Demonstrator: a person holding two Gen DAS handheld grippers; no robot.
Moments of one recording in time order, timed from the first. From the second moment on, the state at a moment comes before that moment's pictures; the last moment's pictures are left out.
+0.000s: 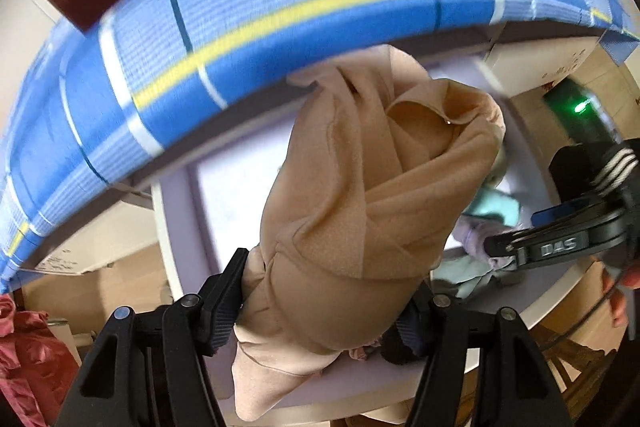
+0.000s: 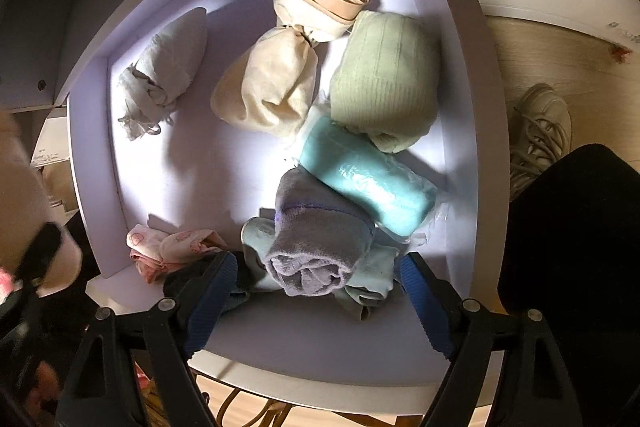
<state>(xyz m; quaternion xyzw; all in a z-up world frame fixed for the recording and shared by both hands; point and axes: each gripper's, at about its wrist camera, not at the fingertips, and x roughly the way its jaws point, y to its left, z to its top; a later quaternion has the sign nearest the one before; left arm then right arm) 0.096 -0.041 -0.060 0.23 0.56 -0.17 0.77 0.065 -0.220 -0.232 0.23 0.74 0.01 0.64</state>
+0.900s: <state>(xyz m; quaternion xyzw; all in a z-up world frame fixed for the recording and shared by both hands) 0.054 -0.056 -0.043 0.22 0.56 -0.21 0.77 0.064 -0.217 -0.228 0.23 0.73 0.02 0.64</state>
